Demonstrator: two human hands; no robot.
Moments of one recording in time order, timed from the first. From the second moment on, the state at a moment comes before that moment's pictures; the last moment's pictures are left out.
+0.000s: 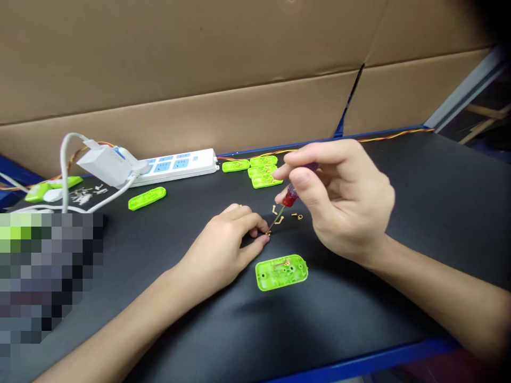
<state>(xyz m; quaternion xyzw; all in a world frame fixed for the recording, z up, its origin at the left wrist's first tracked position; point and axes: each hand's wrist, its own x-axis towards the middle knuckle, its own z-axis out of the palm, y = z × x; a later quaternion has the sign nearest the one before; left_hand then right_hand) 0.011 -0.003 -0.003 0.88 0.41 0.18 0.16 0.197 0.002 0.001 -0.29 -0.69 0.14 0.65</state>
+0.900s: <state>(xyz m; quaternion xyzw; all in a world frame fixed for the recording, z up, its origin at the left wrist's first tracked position) 0.011 -0.004 -0.003 0.88 0.41 0.19 0.16 0.197 0.002 0.004 -0.29 -0.69 0.12 0.66</state>
